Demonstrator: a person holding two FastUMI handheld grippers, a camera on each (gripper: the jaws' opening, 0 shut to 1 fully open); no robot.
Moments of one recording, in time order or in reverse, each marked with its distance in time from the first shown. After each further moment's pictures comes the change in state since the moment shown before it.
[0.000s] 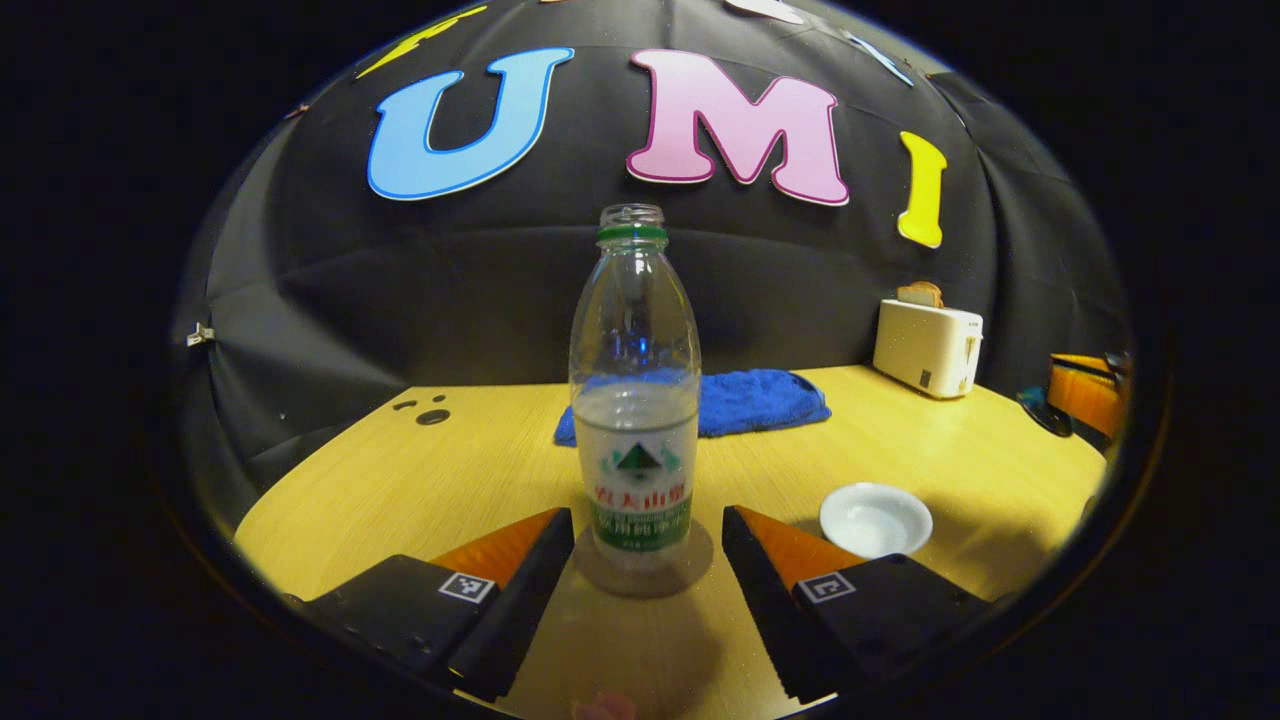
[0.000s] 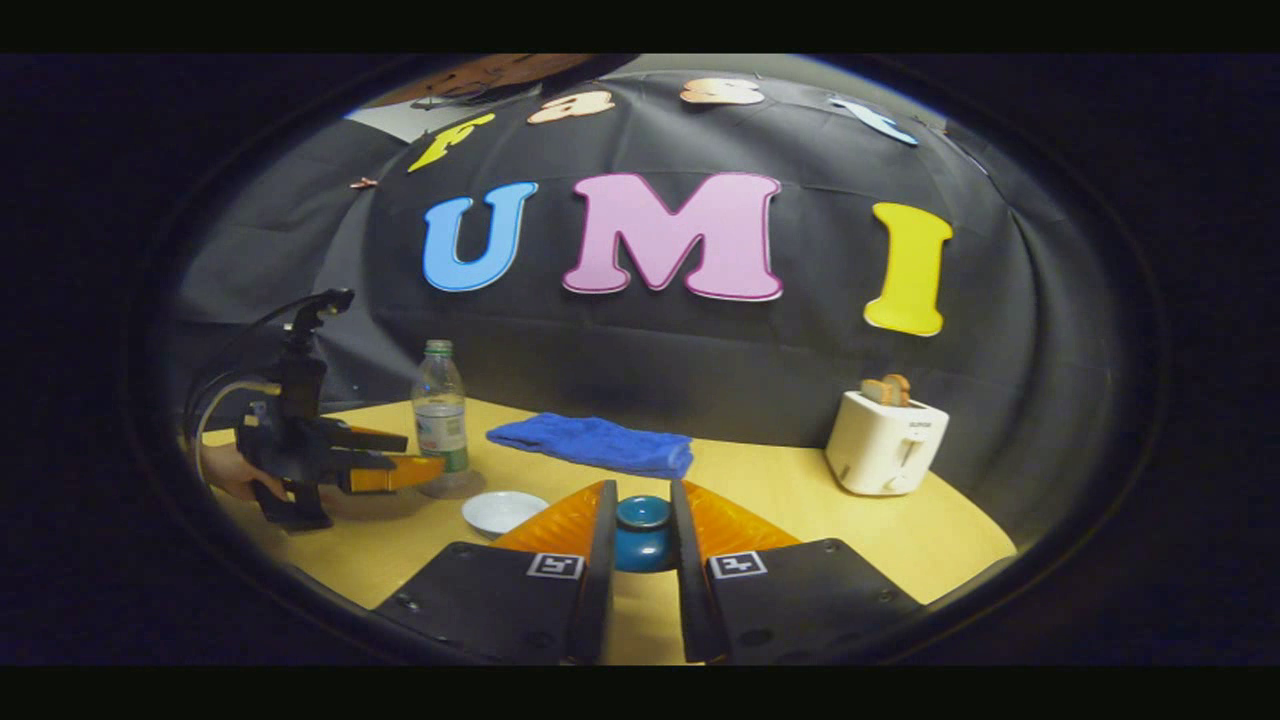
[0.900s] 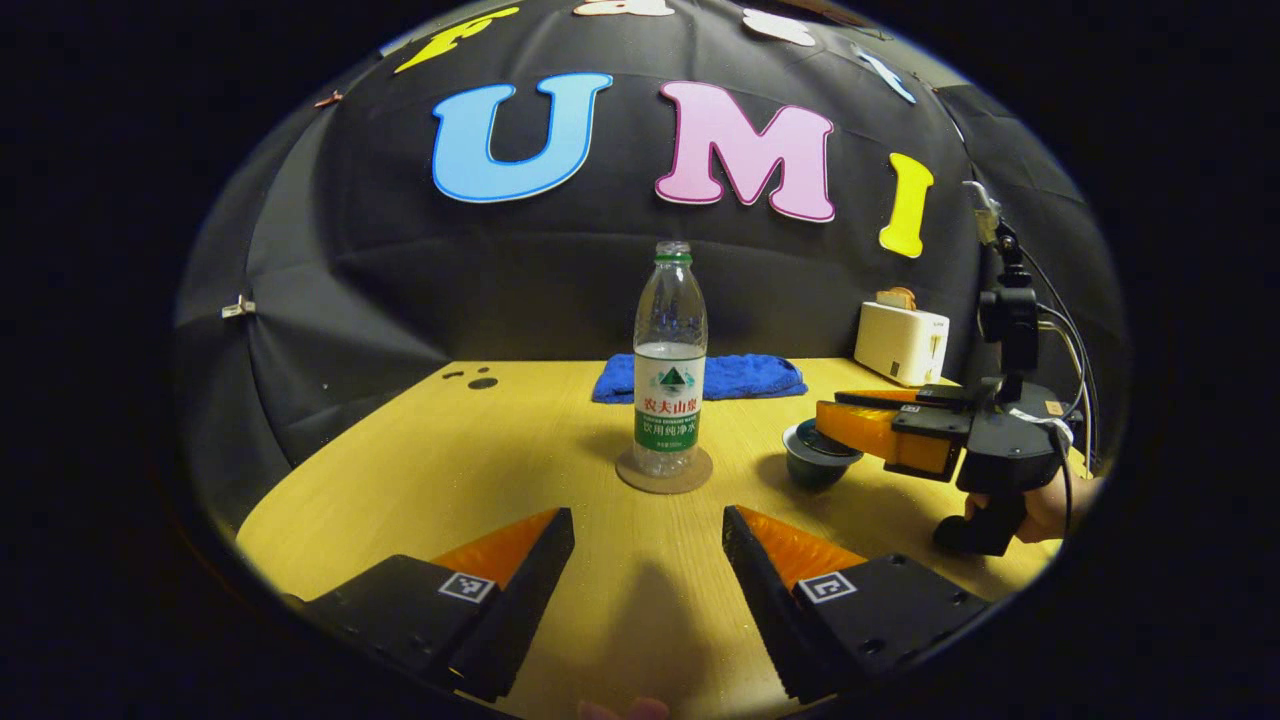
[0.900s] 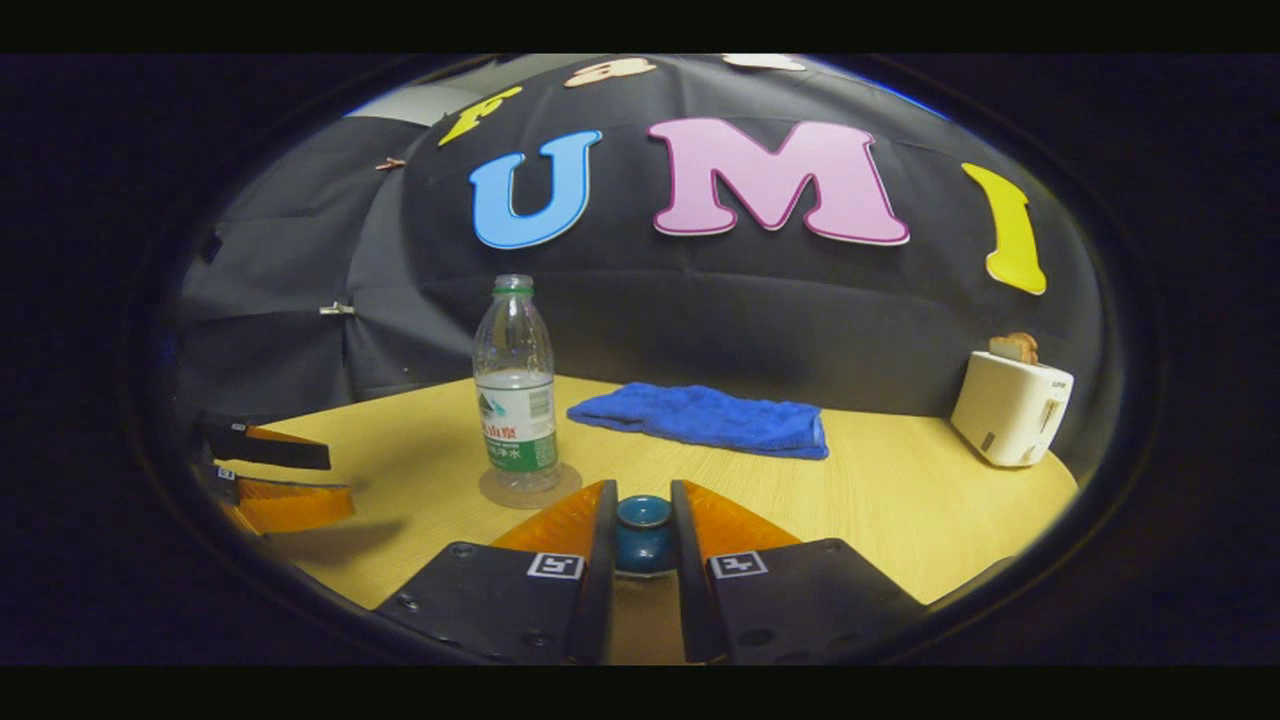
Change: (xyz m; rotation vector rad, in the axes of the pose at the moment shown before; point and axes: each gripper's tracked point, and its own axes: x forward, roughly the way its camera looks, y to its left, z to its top) left arm -0.105 0.015 -0.028 -0.052 0.006 0.011; right arm 0.082 0.099 -0.062 0.037 0.135 0.132
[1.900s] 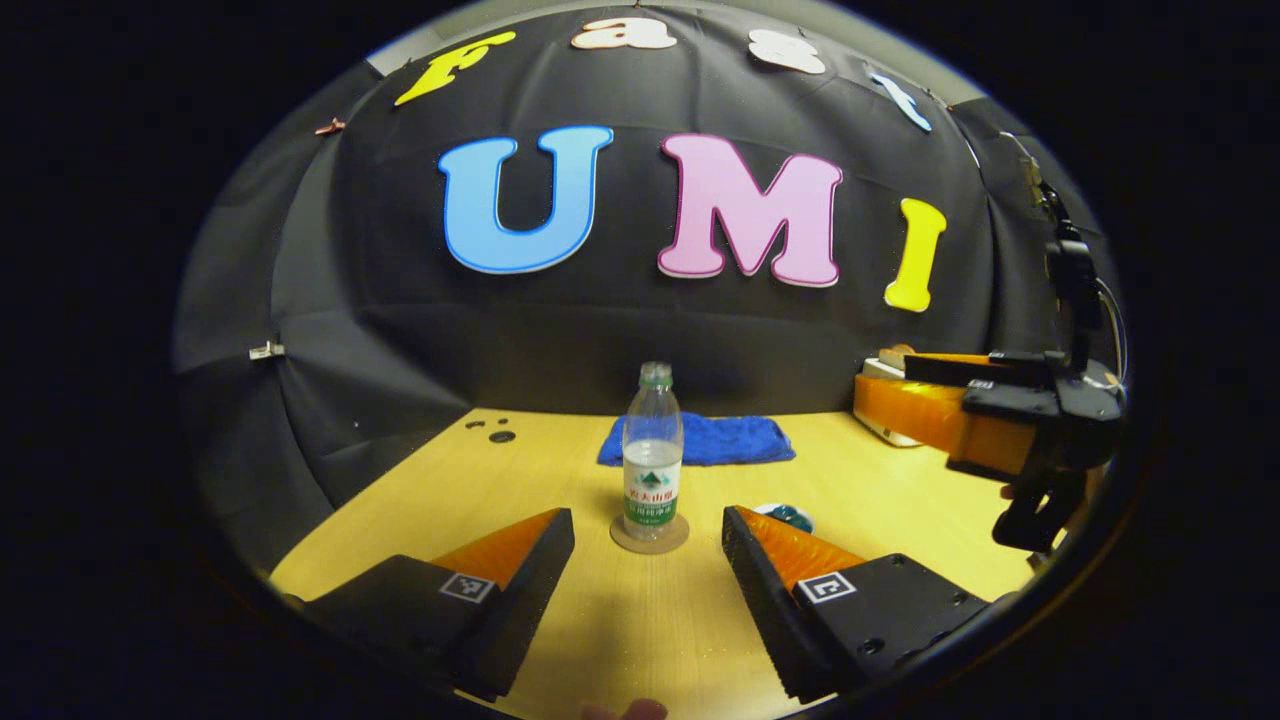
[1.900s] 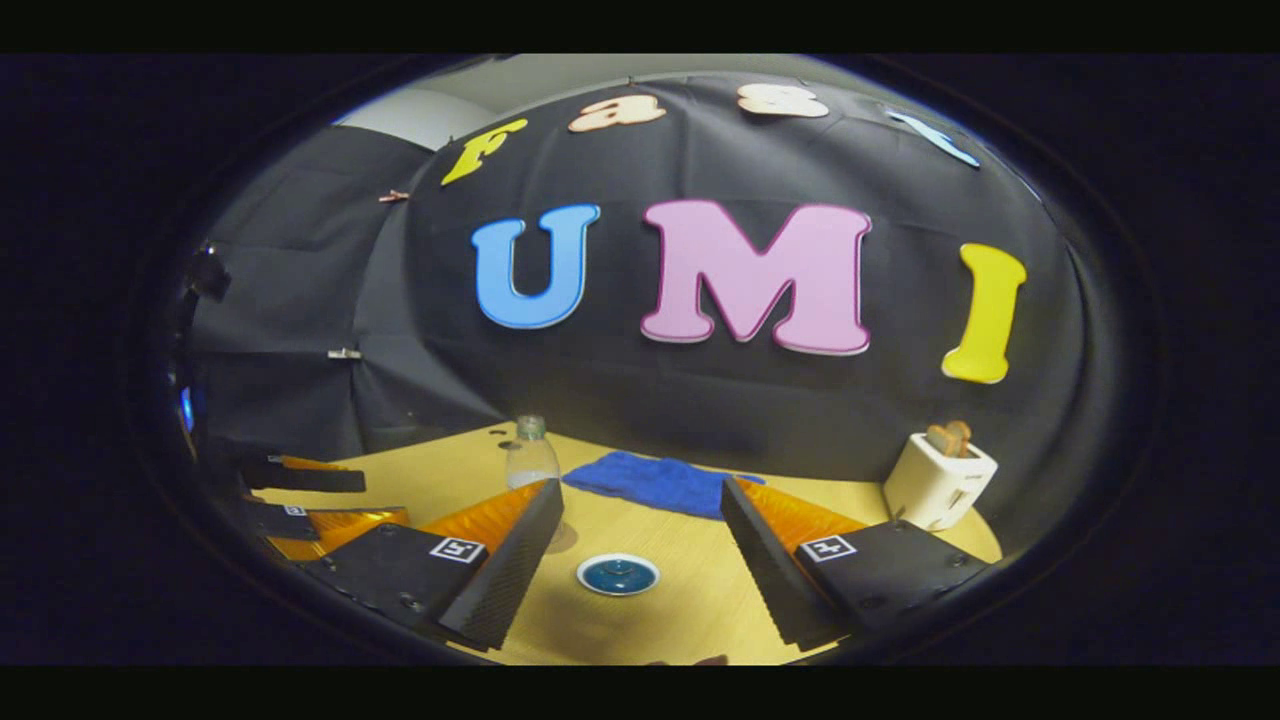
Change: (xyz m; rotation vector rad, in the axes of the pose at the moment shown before) left arm -0.061 -0.035 0.123 -0.015 -0.092 0.062; right arm -0.122 -0.015 0.180 -0.046 -0.148 -0.041
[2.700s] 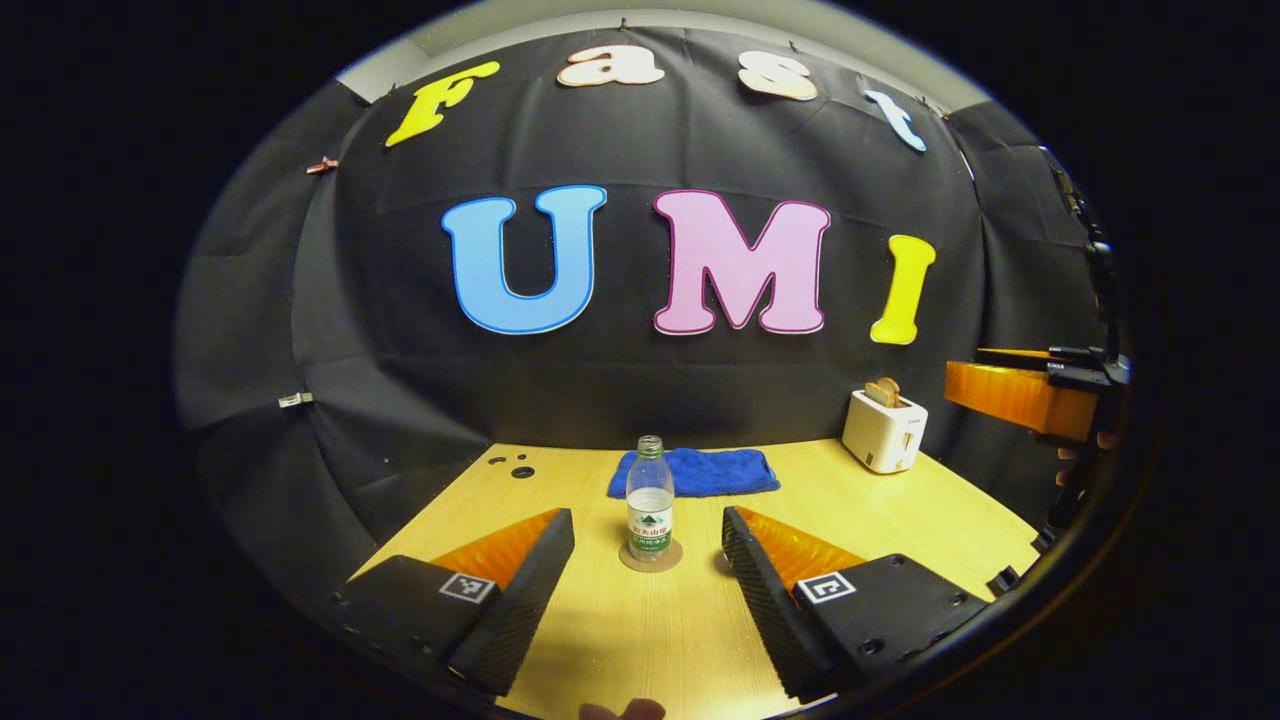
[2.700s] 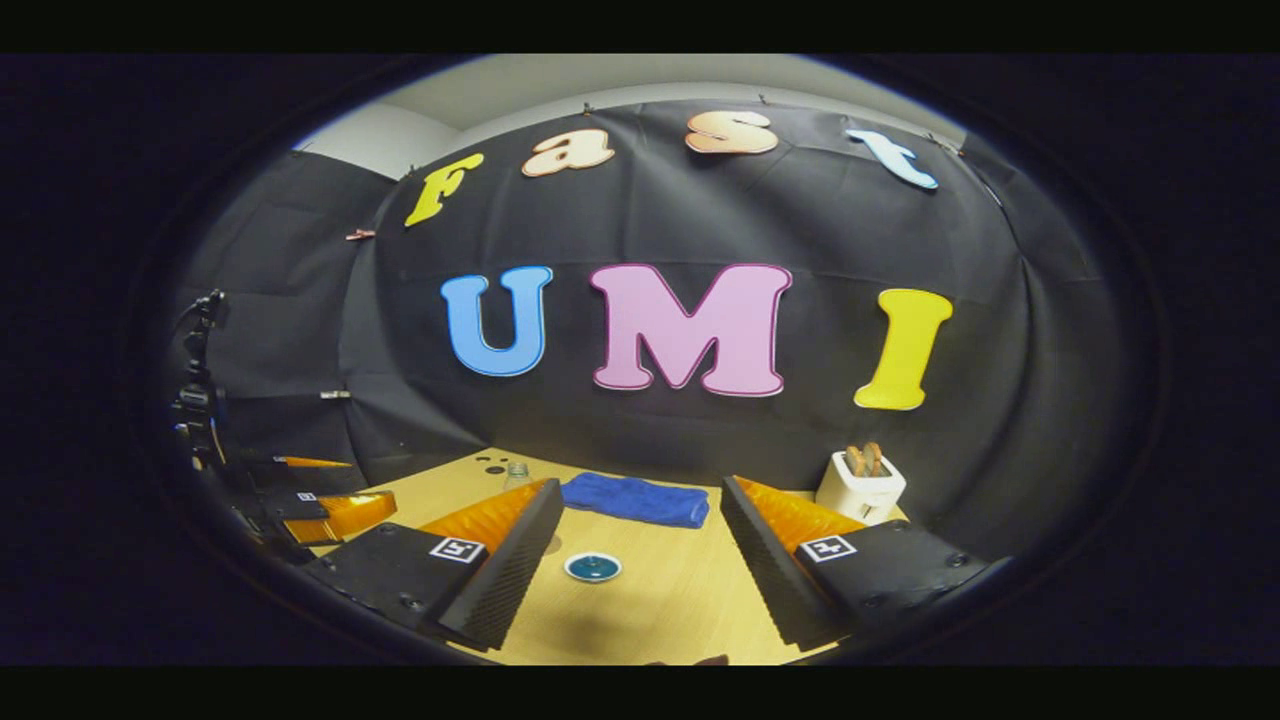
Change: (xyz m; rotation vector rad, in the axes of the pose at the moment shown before) left arm -0.067 -0.009 0.066 0.033 -0.016 0.035; right arm -0.099 -0.044 0.073 0.061 -0.007 -0.094
